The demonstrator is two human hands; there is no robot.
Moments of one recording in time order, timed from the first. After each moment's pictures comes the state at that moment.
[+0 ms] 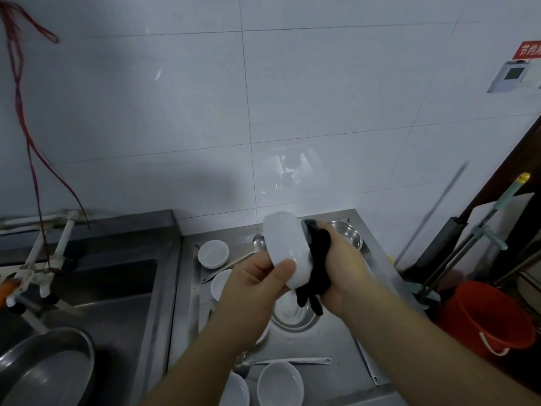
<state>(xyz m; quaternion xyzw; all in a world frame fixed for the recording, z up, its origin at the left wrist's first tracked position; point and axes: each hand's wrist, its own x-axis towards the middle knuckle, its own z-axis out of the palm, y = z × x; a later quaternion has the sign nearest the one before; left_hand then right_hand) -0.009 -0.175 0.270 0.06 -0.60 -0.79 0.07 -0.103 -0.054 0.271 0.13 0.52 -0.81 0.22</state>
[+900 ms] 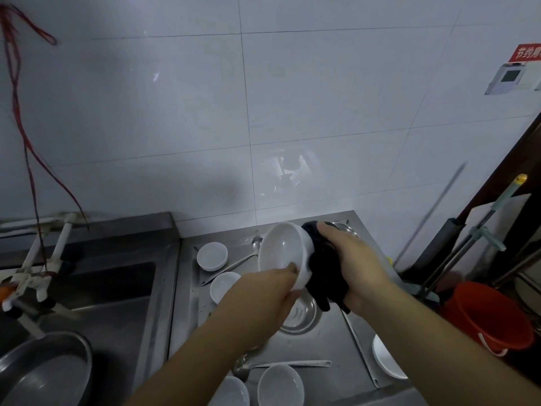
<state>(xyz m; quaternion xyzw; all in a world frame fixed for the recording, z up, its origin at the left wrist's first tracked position) -0.025 -0.192 0.262 -0.11 -0.98 -0.18 0.03 -0.103 -0.024 0.283 0.06 0.57 -0.79 0.22</state>
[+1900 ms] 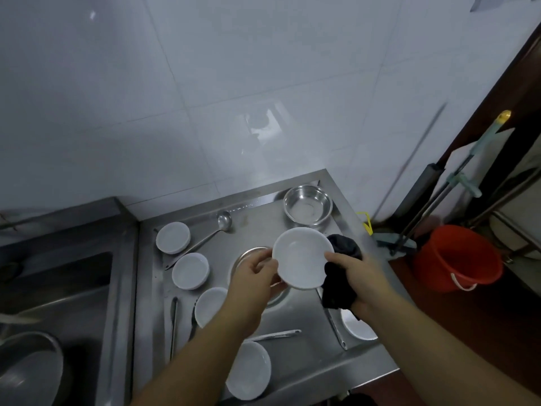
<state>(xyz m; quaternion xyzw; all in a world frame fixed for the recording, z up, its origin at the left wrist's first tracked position) -0.112 -0.093 0.154 0.27 -0.61 -0.74 -0.08 -0.160 0.103 0.155 0.26 0.54 -0.77 0.22</state>
